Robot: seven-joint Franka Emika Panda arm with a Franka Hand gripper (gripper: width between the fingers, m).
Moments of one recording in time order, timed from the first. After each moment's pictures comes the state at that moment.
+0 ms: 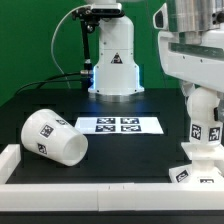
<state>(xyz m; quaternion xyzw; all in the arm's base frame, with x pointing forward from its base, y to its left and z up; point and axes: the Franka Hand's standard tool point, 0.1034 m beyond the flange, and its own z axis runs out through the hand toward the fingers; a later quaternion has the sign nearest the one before) 0.619 0.097 0.117 -0.83 0.55 0.04 0.05</state>
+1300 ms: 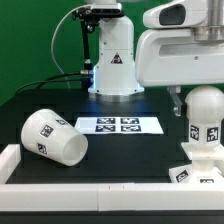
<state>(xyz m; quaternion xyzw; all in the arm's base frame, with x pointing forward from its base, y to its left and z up) 0.625 0.093 0.118 -1.00 -0.01 -0.01 0.02</state>
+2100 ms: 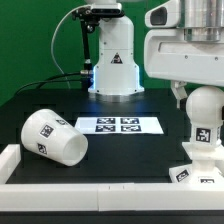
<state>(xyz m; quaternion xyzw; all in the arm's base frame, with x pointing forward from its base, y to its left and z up) 0.625 0.090 0.118 -0.87 0.48 0.00 0.04</state>
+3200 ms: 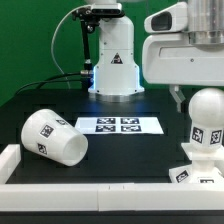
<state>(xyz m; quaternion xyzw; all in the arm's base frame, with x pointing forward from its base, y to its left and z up) 0.619 0.101 0.114 -0.97 0.24 0.01 0.05</state>
